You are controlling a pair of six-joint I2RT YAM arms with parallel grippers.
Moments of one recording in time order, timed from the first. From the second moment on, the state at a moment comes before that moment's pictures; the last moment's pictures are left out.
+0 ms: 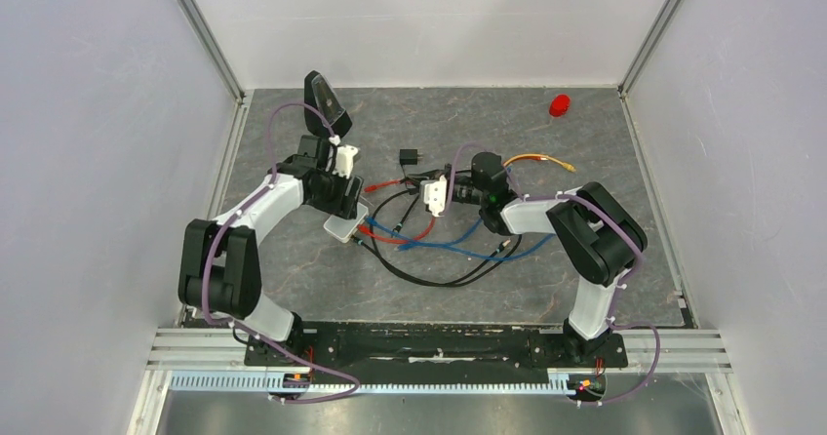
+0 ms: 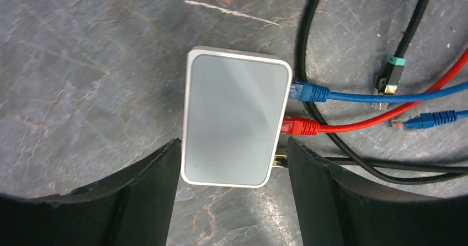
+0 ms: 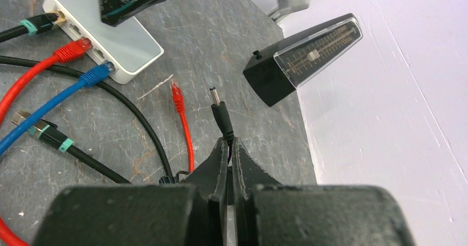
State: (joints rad) left arm -0.20 1.54 1.00 -0.55 0.18 0.16; right arm 0.59 1.84 0.85 0.86 -0.75 -0.95
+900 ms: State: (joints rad) left arm -0.20 1.65 1.00 -0.55 0.30 0.40; right arm 0.58 1.84 0.84 0.91 -0.77 -0.90
